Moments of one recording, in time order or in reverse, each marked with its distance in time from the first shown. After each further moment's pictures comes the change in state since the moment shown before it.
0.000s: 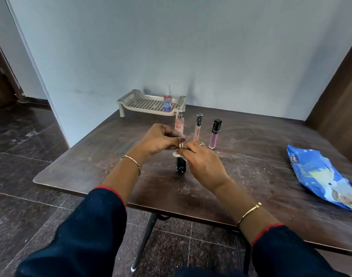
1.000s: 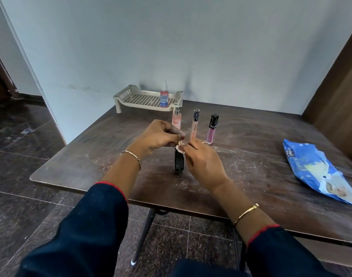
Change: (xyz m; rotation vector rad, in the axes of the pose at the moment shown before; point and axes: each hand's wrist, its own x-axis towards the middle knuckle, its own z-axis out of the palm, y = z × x) left_hand 0.002 0.004 0.004 0.009 -0.025 -0.044; right_hand -0.009 -0.002 0.000 0.058 0.050 0.079
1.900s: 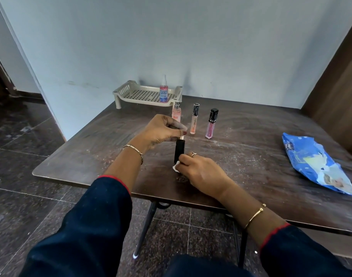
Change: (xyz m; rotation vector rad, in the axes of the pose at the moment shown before) left_hand -0.004 0.004 0.006 0.024 -0.018 0.021; right_hand -0.028 -0.008 -0.007 -0.143 -0.270 -0.297
